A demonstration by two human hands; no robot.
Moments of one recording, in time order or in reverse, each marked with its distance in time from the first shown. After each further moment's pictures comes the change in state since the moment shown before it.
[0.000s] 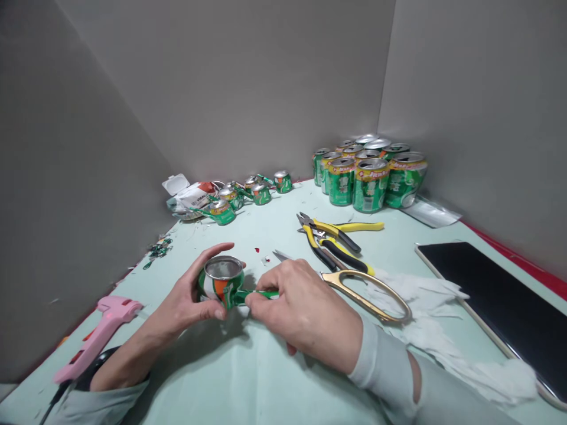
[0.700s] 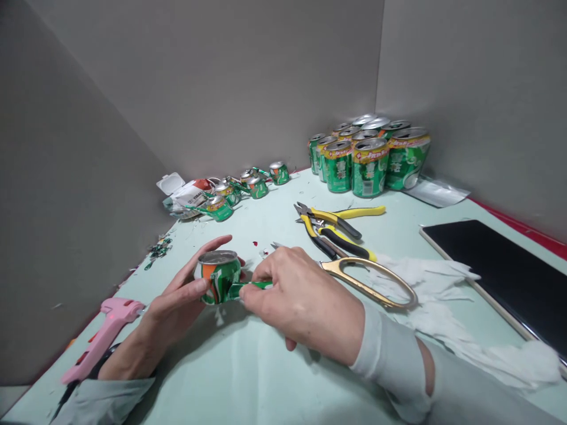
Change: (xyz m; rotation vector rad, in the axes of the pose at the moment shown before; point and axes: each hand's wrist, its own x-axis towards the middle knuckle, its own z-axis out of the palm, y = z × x) left_hand -0.002 0.003 0.010 -0.507 -0.057 -0.106; right_hand -0.002 0.002 -0.004 0.025 -0.011 0.026
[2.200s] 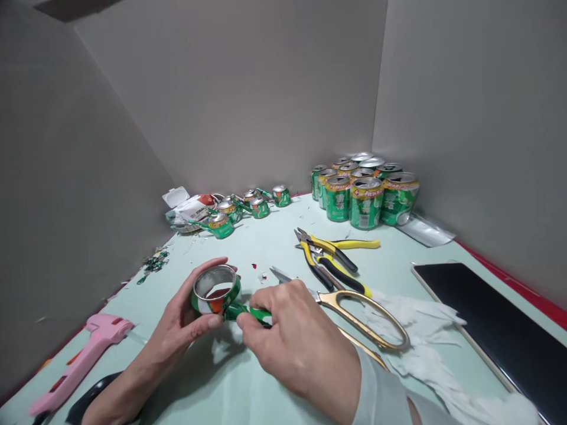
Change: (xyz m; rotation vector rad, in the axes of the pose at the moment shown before) left_hand -0.001 -0.007 -0.001 0.312 0.071 0.233; right_hand 0.001 -0.003 0.008 -0.194 0.175 -0.047
